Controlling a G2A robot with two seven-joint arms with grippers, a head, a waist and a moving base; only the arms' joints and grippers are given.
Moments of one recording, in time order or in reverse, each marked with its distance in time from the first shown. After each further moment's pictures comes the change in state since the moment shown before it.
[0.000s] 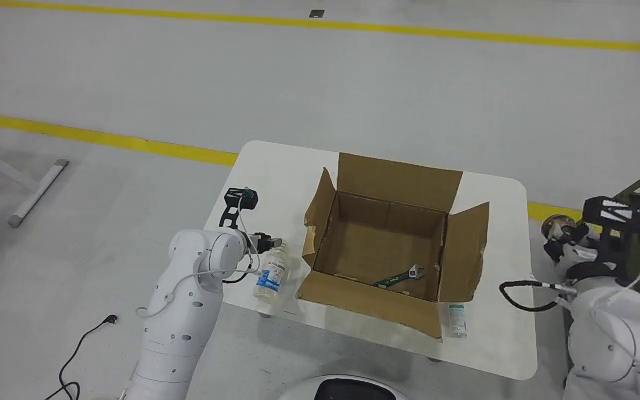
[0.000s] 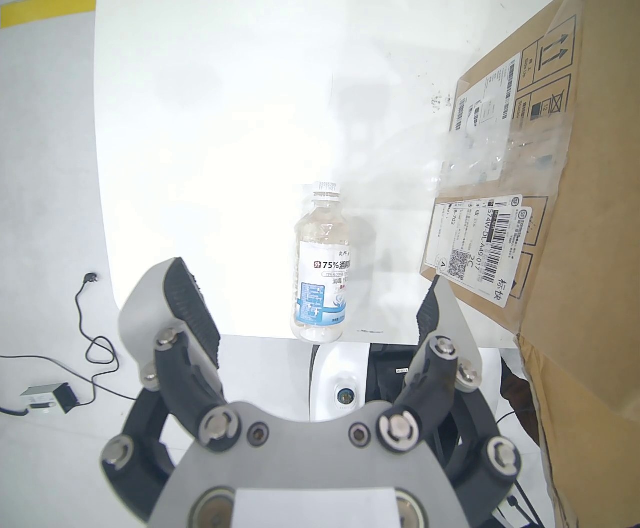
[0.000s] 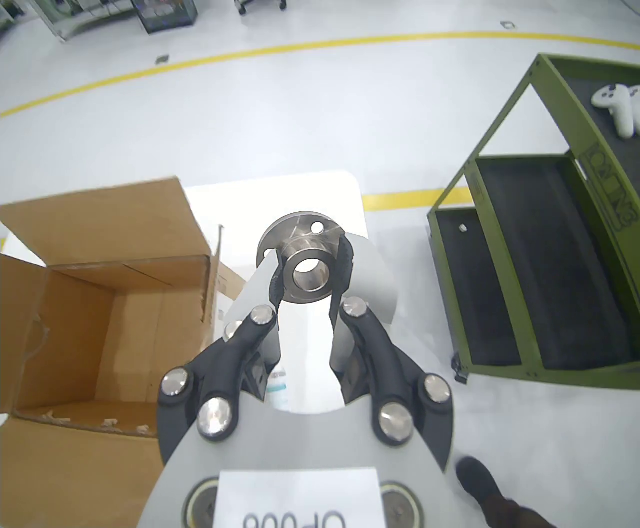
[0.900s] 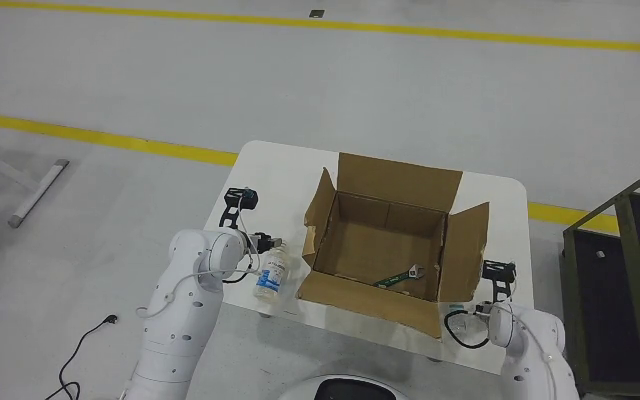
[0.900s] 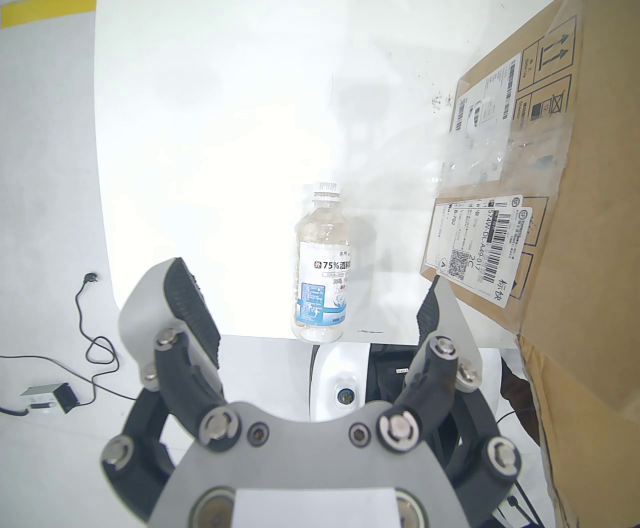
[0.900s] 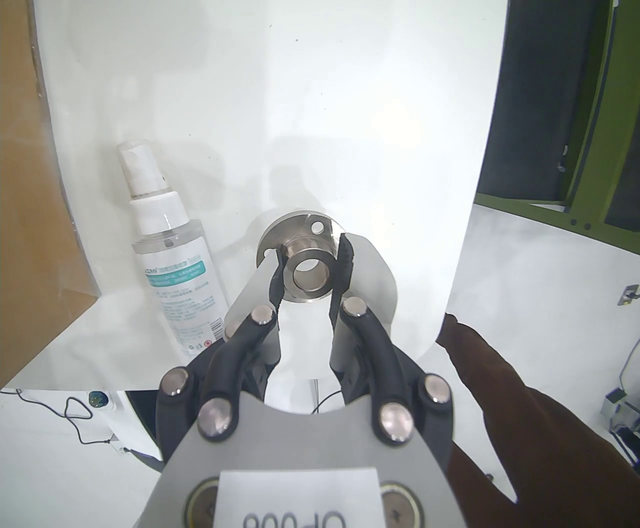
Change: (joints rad) left arm 0.000 0.000 0.000 0.000 0.000 0.000 0.000; right arm 0.055 0.004 -0.178 0.629 -0.130 -0.004 0.109
